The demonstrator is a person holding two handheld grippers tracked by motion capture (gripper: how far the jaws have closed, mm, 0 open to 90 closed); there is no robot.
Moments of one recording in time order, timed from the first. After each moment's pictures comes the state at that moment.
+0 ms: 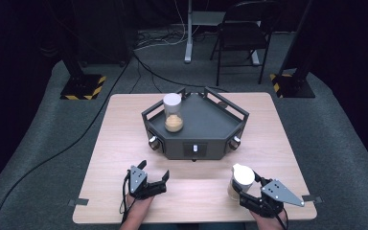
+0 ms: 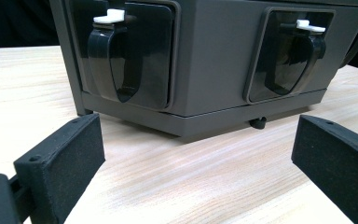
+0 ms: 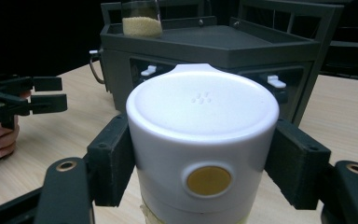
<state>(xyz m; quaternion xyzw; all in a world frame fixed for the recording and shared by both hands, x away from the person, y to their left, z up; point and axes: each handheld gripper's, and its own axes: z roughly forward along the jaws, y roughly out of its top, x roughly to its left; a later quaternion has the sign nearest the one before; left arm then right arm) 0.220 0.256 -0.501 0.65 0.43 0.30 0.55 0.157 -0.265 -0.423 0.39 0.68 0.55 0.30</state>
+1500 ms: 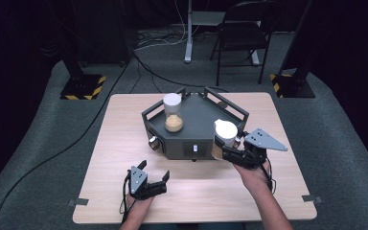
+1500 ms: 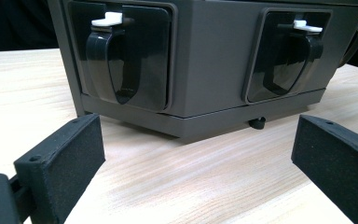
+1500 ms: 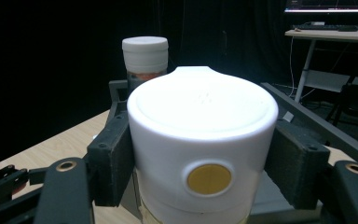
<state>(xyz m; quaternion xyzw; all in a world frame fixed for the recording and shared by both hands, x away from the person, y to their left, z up) 0.219 0.255 -0.502 0.65 0.43 0.31 0.55 0.249 -0.225 -0.339 0.35 0.67 0.58 0.29</state>
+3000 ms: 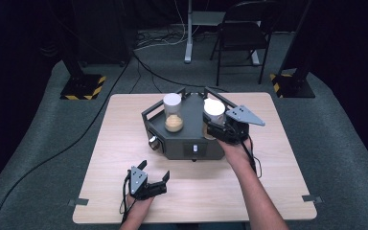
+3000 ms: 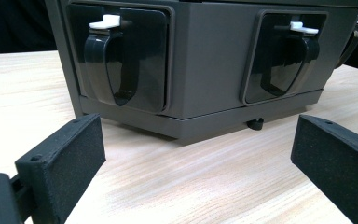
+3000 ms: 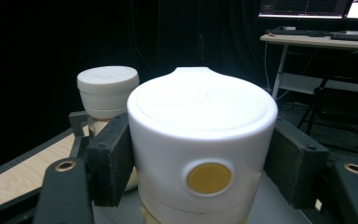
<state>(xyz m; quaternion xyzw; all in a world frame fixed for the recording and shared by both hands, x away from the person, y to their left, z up) 0.218 0.255 -0.502 0.65 0.42 0.31 0.55 0.294 -0.171 -0.319 0.38 0.65 0.56 0.33</state>
